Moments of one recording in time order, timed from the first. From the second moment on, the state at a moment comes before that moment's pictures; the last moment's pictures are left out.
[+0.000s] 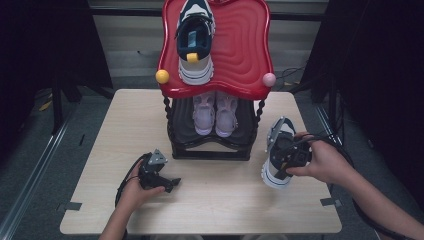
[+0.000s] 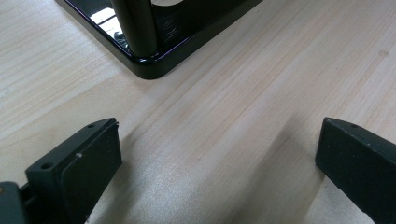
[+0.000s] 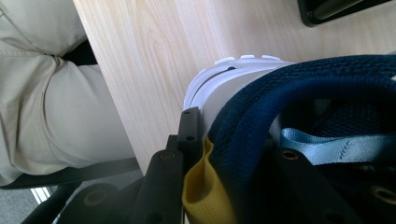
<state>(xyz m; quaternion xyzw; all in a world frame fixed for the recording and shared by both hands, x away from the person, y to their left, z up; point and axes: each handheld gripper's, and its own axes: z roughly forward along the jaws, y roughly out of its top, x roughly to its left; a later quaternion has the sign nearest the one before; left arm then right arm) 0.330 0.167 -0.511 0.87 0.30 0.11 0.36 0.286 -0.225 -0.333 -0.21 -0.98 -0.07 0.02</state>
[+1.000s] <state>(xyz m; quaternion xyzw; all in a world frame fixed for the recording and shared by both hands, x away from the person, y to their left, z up) 0.330 0.167 -0.511 0.88 0.30 0.11 0.36 0.294 -0.222 -0.228 -0.18 -0.98 -0.05 -0.03</state>
